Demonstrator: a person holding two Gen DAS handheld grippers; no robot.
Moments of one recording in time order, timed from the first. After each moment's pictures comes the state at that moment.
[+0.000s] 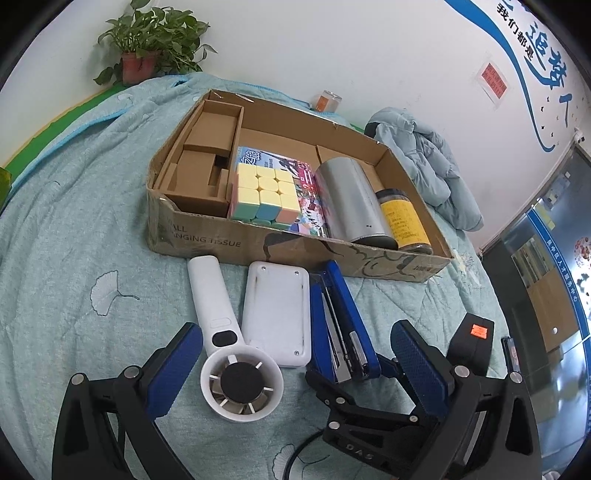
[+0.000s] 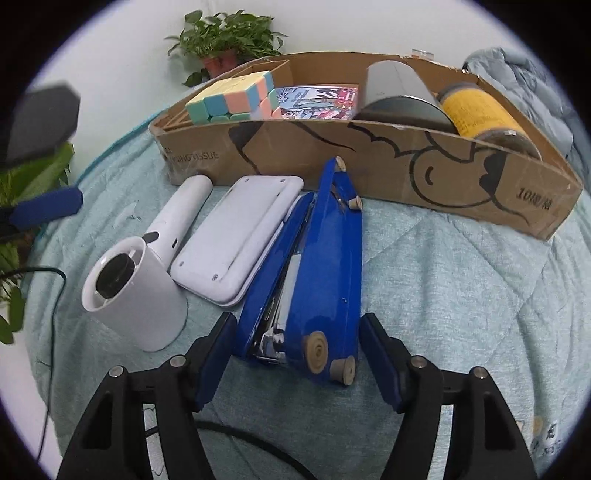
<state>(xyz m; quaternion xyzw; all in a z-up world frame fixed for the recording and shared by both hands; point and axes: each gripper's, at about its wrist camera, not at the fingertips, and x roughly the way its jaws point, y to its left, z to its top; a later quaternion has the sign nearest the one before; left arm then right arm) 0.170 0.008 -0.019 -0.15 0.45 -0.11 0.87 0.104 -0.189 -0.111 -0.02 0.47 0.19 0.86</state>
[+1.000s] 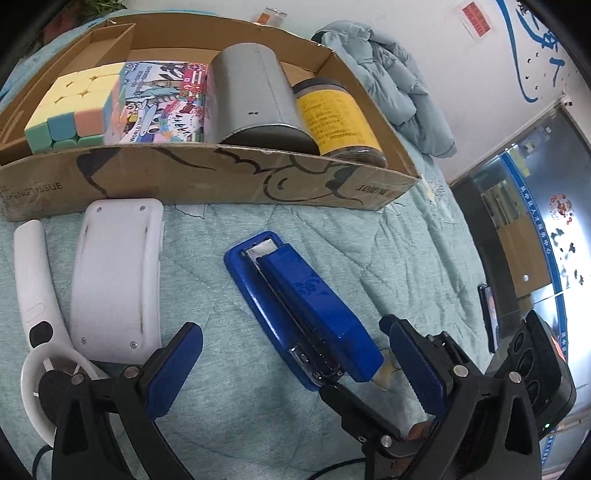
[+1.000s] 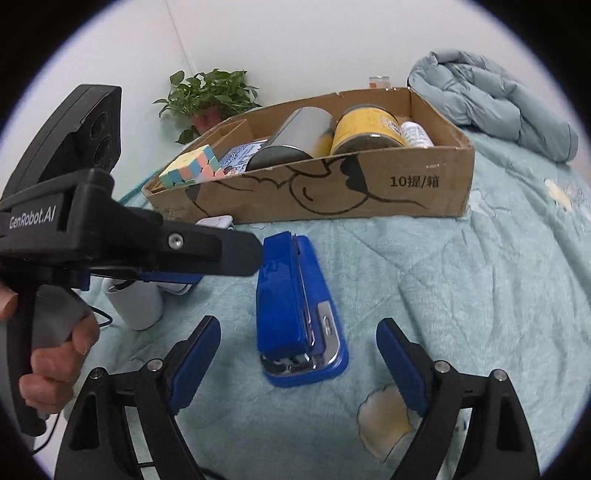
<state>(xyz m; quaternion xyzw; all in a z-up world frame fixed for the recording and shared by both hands) 0.219 -0.110 -0.078 -0.13 0.56 -0.21 0.79 0.073 -0.301 -0.096 0.03 0.39 0.19 0.90</state>
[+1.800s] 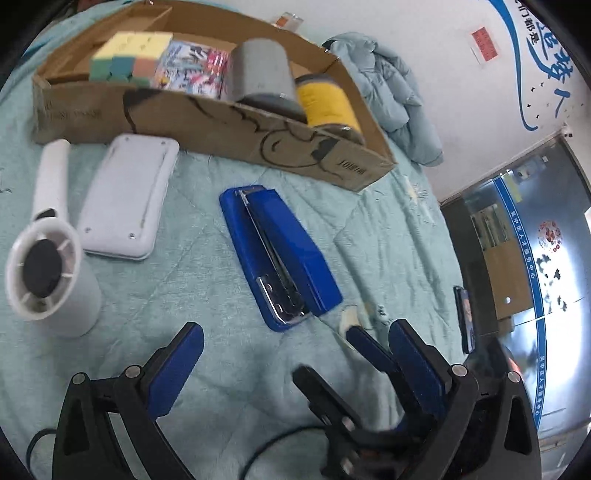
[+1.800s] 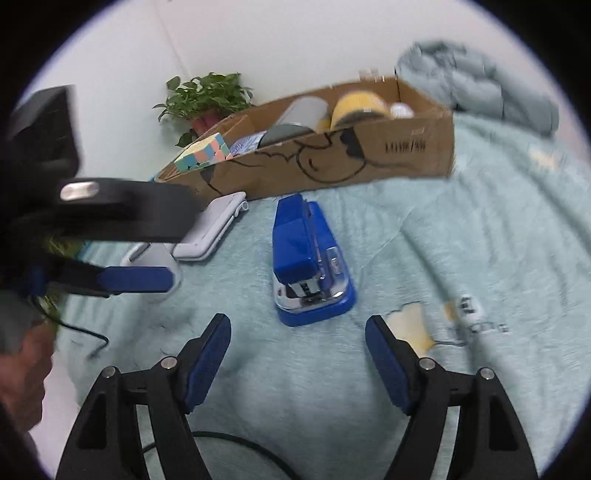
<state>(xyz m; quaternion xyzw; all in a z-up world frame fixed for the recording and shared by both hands) 0.162 -0.103 -0.076 -0.20 0.56 -0.21 0.78 0.018 -0.299 -0.106 0.05 0.39 0.18 0.90</state>
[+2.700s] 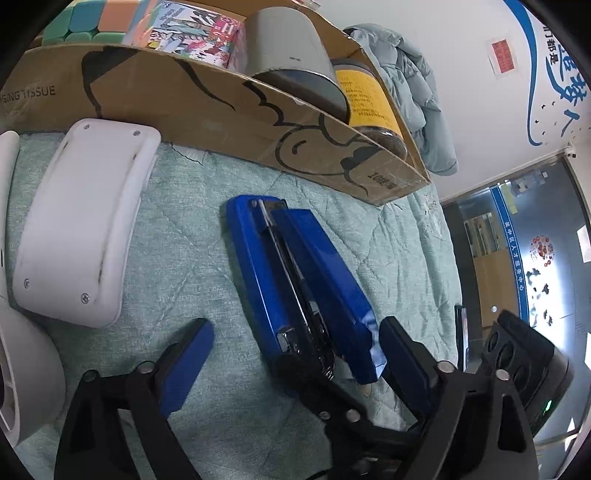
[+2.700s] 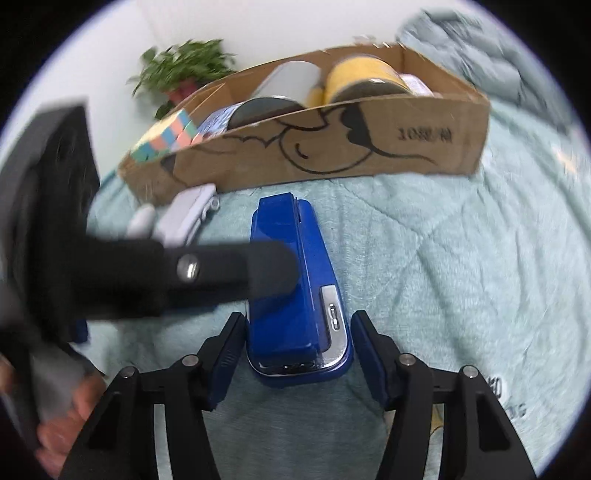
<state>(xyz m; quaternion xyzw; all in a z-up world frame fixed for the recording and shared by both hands) 0.218 -0.105 -0.121 -0.24 0.57 -0.22 0.75 0.094 -0.289 -0.115 0.07 0.48 0.17 0.86</state>
